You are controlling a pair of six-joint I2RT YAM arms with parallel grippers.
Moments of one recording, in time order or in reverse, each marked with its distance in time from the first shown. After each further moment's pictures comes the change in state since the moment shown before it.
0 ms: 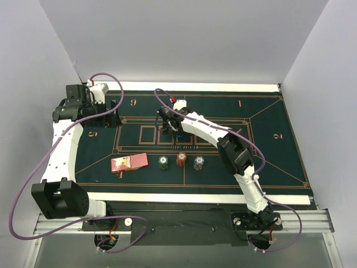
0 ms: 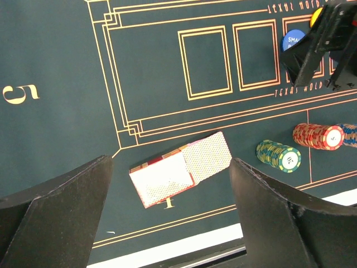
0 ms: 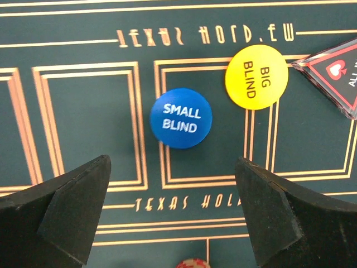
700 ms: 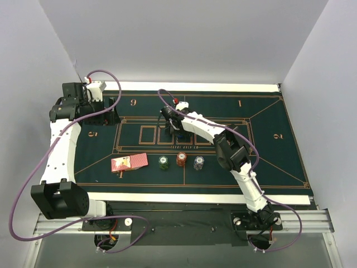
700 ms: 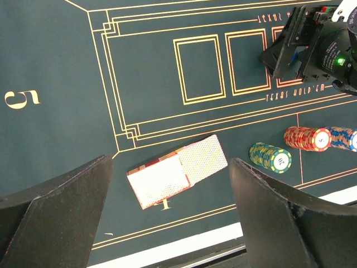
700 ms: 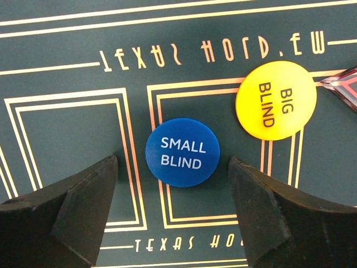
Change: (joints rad) left arm 0.020 0.003 0.050 -0.017 0.031 -0.008; right arm -0.055 0.101 0.012 0.060 -0.073 0.029
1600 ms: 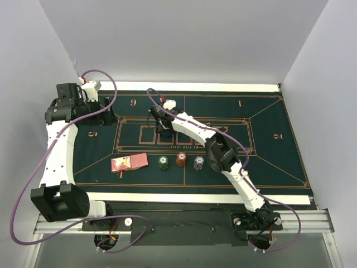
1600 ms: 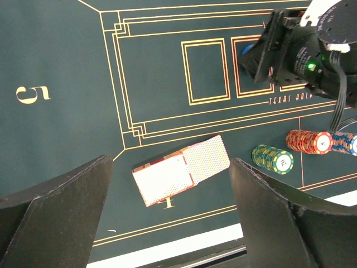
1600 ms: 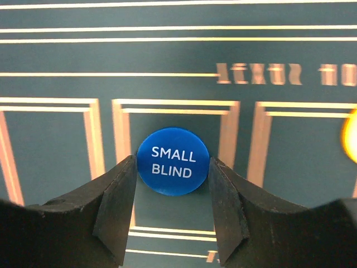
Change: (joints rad) left arm 0.042 -0.019 0.000 -0.008 0.014 0.005; right arm 0.054 0.136 0.237 -0.042 -0.031 -0.011
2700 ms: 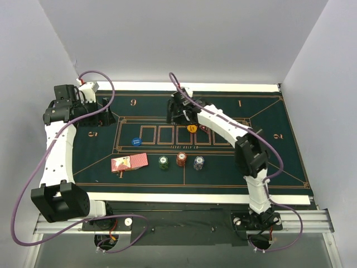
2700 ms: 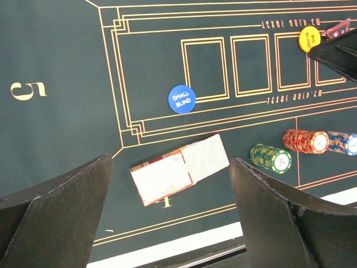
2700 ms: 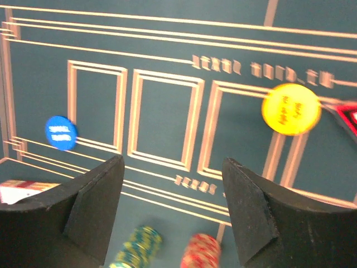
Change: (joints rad) left arm 0.038 -0.001 -0.014 0.003 0.027 0.002; right arm -0.093 -0.351 -0.290 0.155 -0.280 -0.138
